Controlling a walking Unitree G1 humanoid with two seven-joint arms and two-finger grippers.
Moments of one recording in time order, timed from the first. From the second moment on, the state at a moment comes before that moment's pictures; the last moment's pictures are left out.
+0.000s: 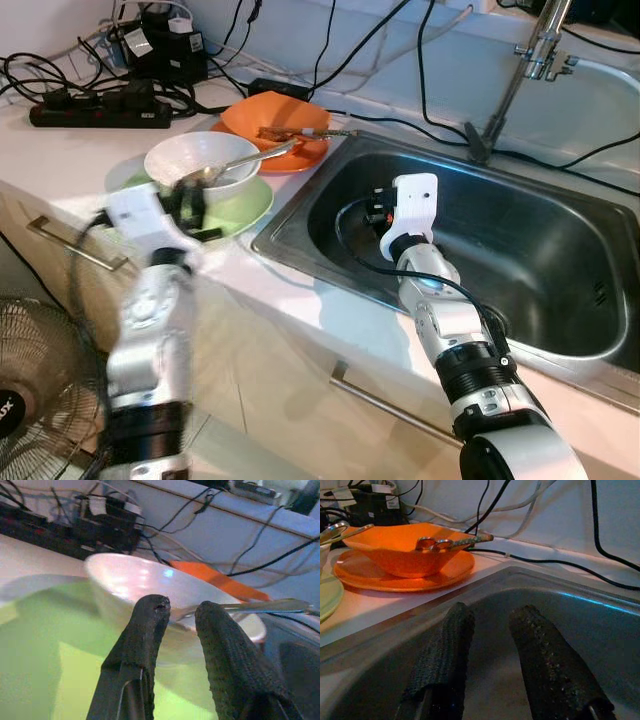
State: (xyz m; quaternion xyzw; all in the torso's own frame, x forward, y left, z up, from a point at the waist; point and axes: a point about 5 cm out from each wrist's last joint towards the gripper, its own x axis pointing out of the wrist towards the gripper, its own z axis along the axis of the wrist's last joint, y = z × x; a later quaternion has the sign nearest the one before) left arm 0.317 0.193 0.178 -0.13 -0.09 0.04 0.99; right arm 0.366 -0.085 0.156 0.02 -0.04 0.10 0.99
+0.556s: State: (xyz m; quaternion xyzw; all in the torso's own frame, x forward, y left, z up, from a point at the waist) left arm 0.330 0.143 0.199 -0.15 -0.11 -0.06 0.98; right arm 0.366 -0.084 0.158 0.02 -0.04 0.11 0.99
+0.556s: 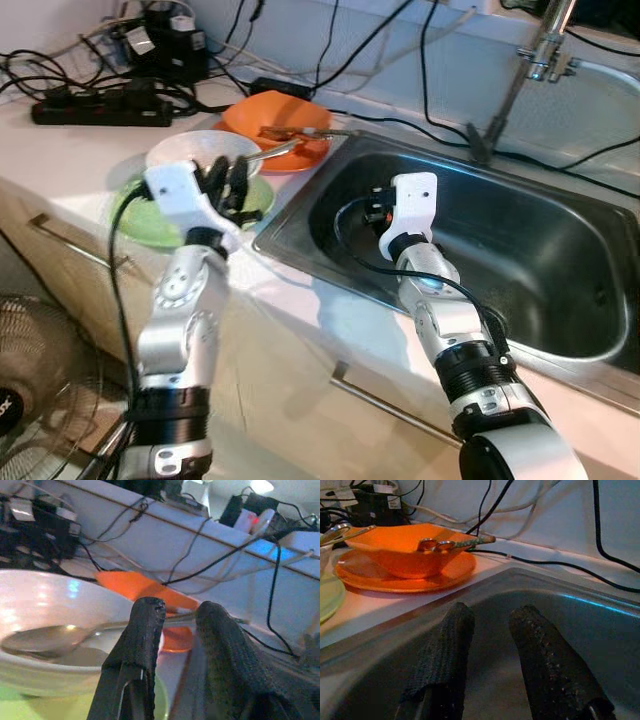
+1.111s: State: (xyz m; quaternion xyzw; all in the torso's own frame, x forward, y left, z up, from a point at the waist) left arm 0.340 0.136 0.180 -0.20 -0.07 -0.08 0.97; right arm 0.366 -0.084 0.158 0.02 -0.04 0.10 0.99
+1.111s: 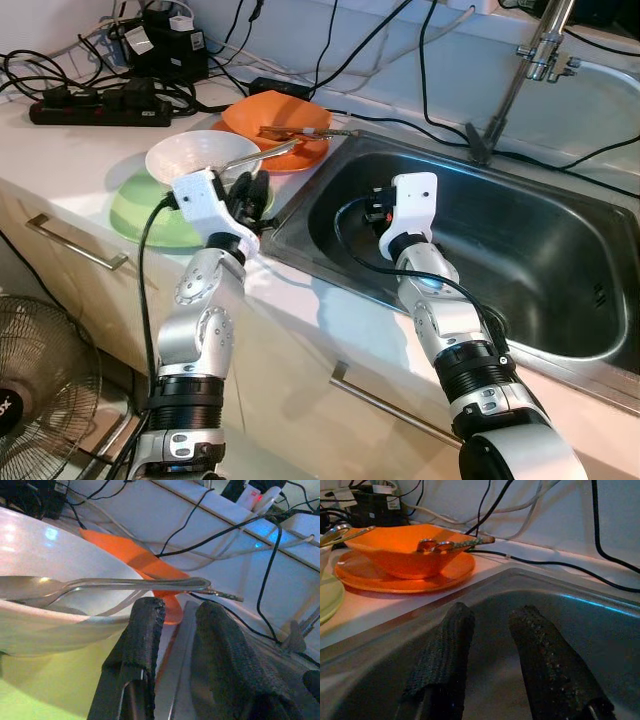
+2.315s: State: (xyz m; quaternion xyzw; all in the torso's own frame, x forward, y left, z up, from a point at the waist) left arm 0.311 0.210 0.176 -0.20 -0.09 0.07 0.97; right arm 0.366 -0.083 0.155 0.02 -0.03 0.11 0.99
